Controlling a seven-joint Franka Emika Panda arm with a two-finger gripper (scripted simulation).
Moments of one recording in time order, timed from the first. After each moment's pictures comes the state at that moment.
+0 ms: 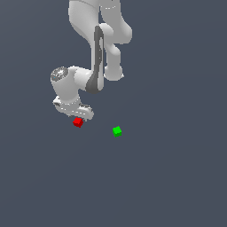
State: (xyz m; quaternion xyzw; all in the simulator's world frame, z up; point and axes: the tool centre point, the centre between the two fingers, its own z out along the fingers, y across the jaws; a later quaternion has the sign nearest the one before) arm -0.089 -0.205 0.076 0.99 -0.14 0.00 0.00
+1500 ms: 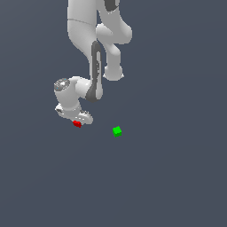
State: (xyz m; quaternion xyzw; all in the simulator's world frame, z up) arm -0.095 -0.217 0.020 0.99 -0.15 0.00 0.00
